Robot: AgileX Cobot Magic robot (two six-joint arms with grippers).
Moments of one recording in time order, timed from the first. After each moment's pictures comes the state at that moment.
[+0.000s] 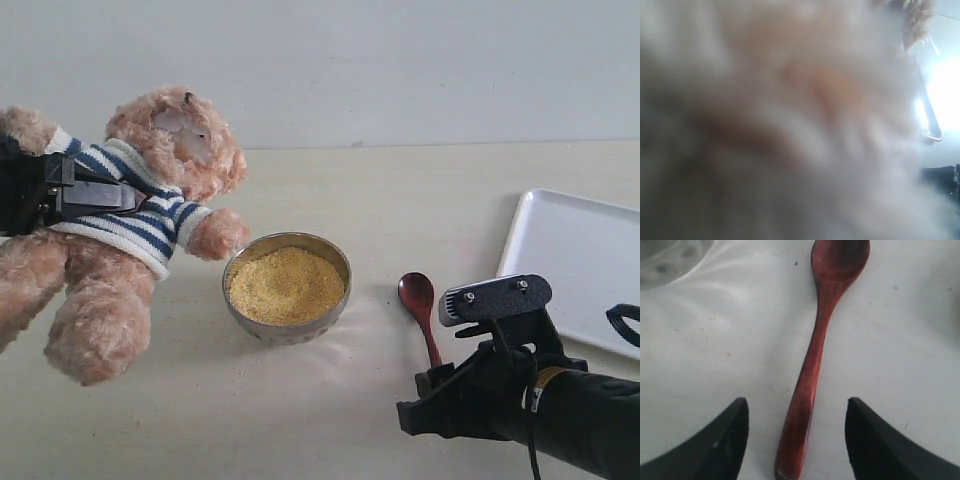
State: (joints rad) left arm 0.11 1.53 -0.79 -1.38 0.82 1.31; right arm 0.75 1.68 -0.35 0.39 -0.48 0.00
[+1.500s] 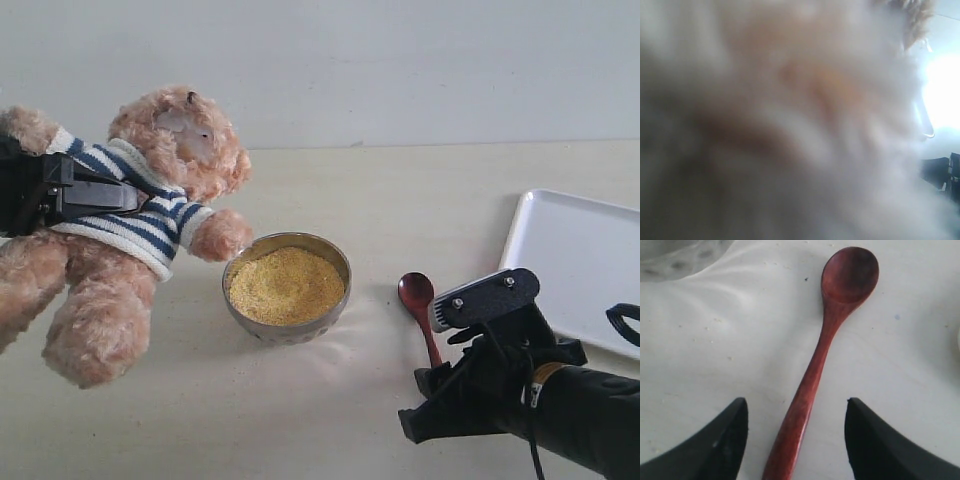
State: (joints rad) left arm 0.11 1.53 -0.79 -1.38 0.85 1.31; right arm 0.75 1.68 -0.35 0.39 -0.51 -0.16
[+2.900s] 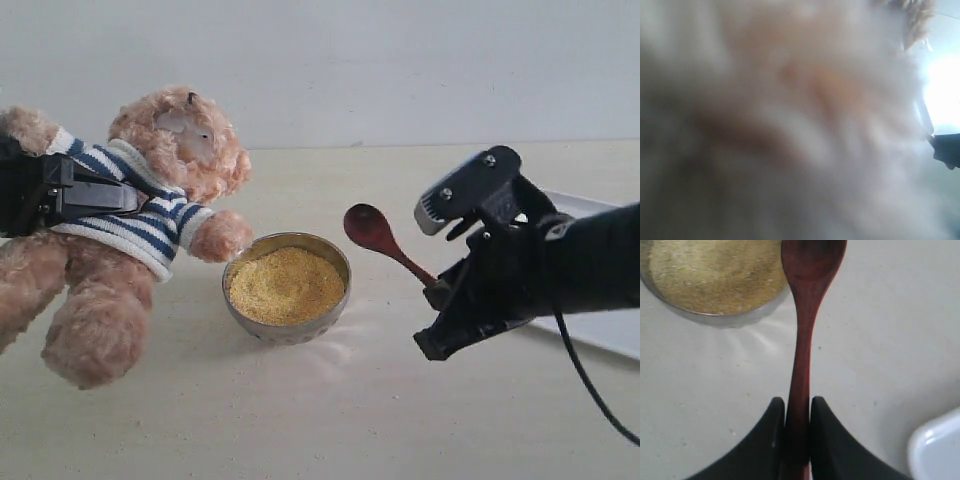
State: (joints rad) left arm 0.11 1.53 -0.79 -1.38 0.85 1.31; right arm 0.54 1.43 -0.66 0.63 0.19 -0.85
